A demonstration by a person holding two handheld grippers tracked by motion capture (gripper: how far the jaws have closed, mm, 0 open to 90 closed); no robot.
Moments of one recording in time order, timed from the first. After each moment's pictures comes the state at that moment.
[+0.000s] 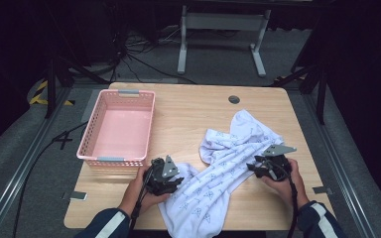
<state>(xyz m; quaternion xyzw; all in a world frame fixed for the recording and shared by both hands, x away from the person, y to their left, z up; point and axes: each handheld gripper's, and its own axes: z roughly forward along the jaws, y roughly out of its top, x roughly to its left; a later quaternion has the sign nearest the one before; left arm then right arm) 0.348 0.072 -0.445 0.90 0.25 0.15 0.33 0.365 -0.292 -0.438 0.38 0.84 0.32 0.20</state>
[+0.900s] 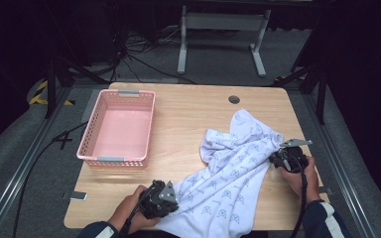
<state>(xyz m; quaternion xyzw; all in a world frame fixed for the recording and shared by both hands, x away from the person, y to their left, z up) 0.289 0.085 -0.450 0.95 0.13 0.02 0.27 0.397 -0.358 -0.446 0.50 0.79 0.25 0.23</state>
